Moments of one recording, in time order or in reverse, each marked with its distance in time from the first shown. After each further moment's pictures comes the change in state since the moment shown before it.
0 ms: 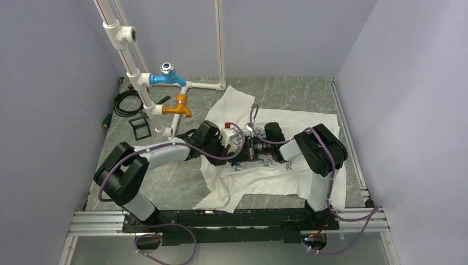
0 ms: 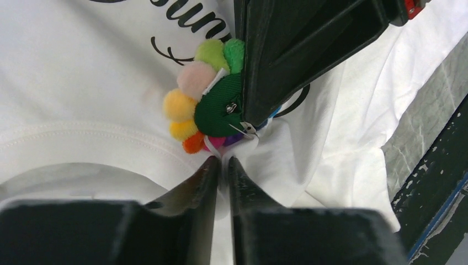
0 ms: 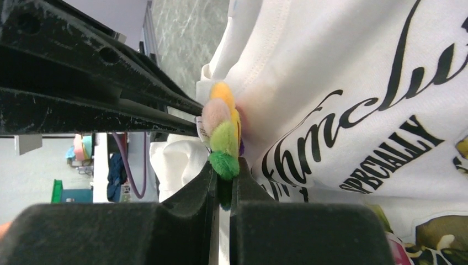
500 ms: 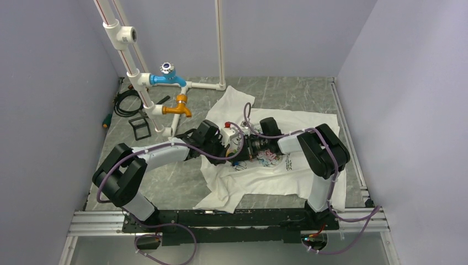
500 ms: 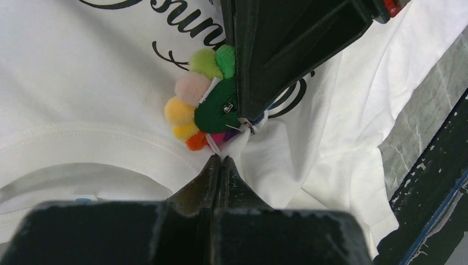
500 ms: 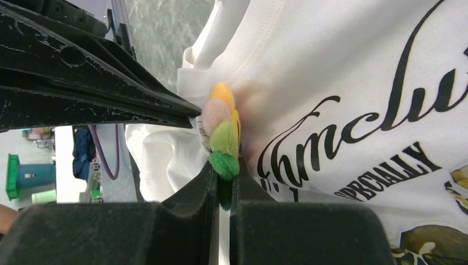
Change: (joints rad) left arm -0.001 -0.016 0.006 -0.011 -0.002 0.016; right arm 0.008 -0.040 0.129 -0.397 0.019 -0.284
